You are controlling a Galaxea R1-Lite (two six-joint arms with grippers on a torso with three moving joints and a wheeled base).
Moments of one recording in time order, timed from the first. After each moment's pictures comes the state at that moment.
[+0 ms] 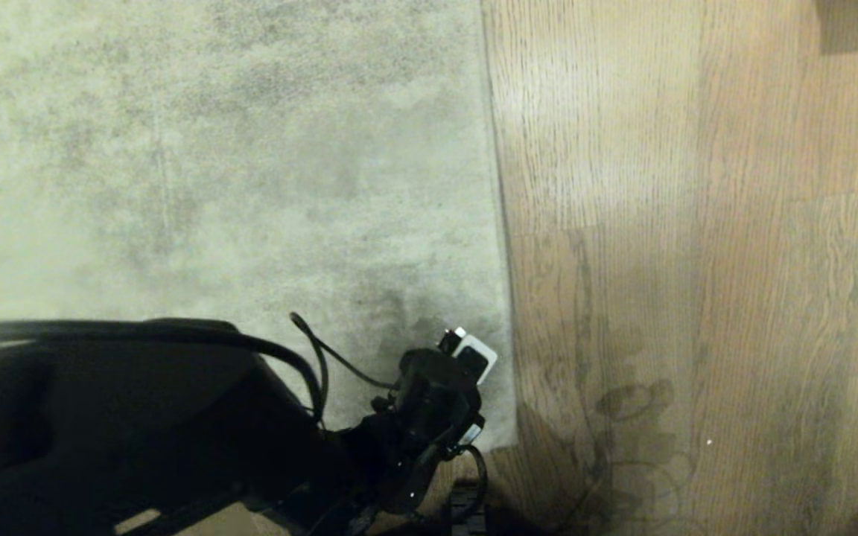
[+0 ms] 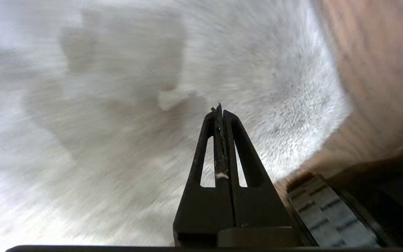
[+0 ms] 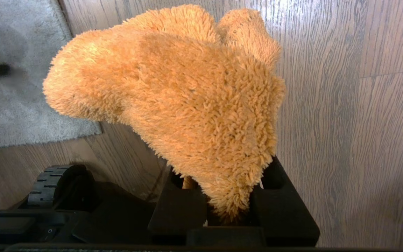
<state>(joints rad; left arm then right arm) -0.90 2.15 -0.82 -0.84 0.49 0.18 0.01 0.00 0.00 -0.02 0.00 0.02</state>
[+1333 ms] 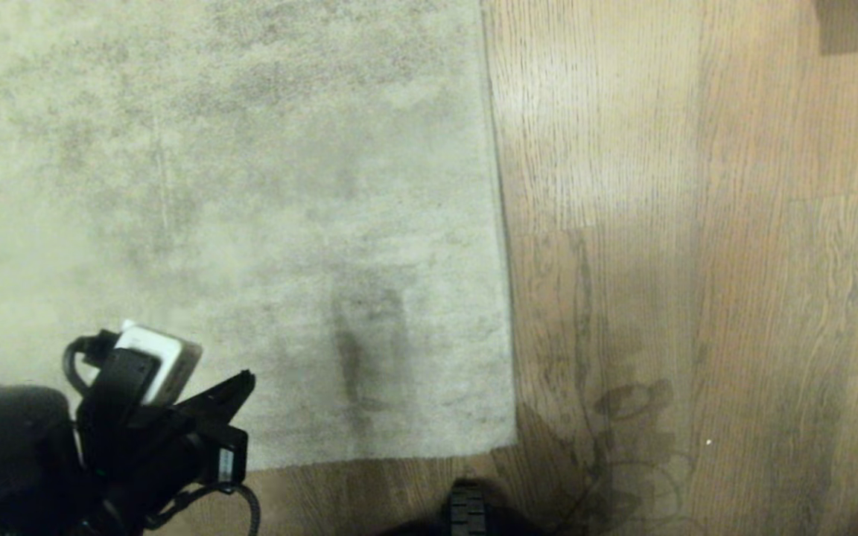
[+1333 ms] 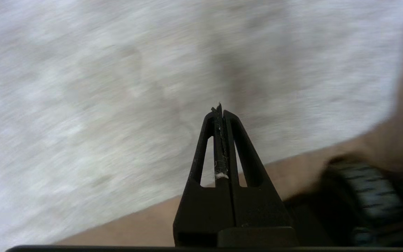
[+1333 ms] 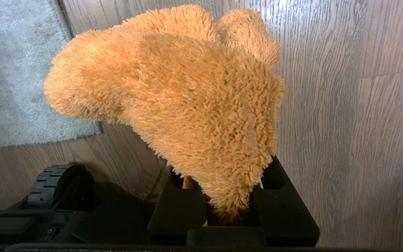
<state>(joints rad) -0.62 1.32 -0.17 -0.89 0.39 0.06 0.01 0.00 0.00 -0.02 0.00 0.02</state>
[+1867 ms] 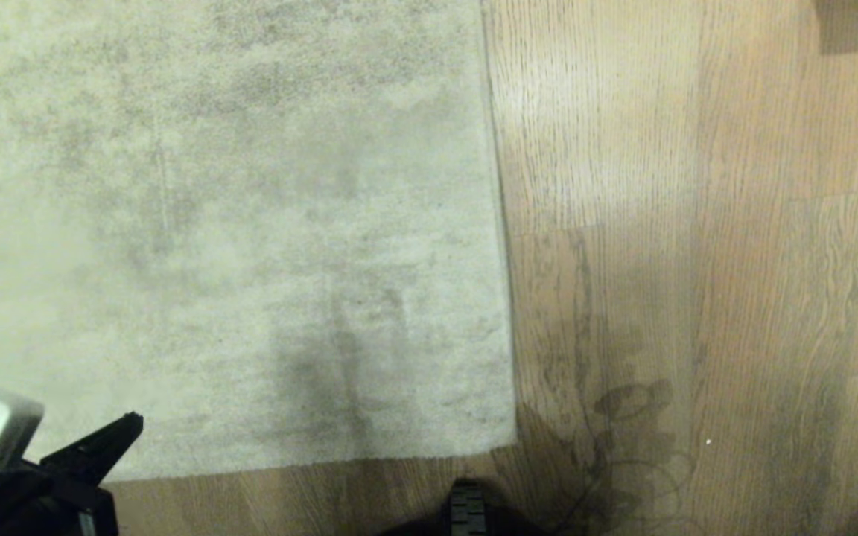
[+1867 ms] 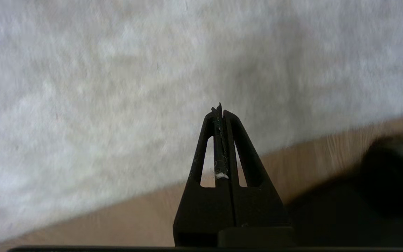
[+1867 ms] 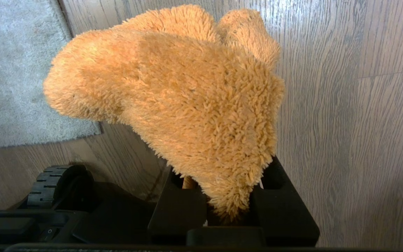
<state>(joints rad) -0.15 1.00 -0.01 -0.76 0.02 0.19 0.01 0.00 0.00 -0.02 0.00 0.02</state>
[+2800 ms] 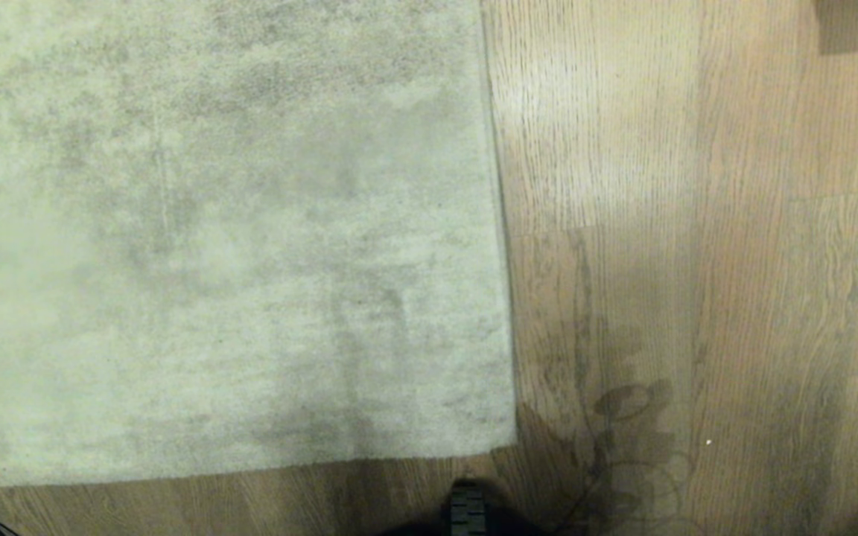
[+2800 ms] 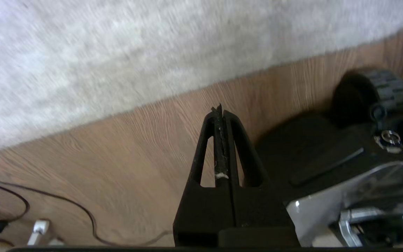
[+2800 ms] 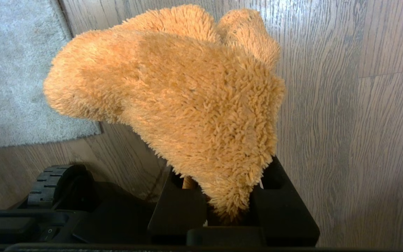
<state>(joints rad) -0.11 0.32 0.00 0.00 -0.02 0.11 0.01 0.00 0.00 -0.02 0.00 0.02</state>
